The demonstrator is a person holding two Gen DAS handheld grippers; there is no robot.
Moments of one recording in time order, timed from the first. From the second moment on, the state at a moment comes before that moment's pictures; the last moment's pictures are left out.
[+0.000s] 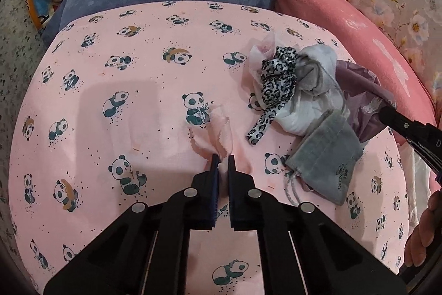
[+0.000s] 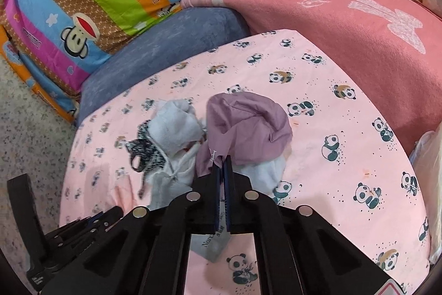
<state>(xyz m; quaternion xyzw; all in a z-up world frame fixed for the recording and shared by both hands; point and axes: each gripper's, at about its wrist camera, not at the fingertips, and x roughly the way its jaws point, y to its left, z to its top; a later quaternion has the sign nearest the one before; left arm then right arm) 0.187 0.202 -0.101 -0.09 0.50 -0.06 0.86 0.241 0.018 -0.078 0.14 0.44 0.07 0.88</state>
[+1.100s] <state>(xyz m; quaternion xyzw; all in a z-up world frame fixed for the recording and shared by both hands) 0.147 0.043 0.046 -0.03 0.36 -0.23 0.90 0.111 -0.102 0.077 0.20 0.26 0.03 0.95</state>
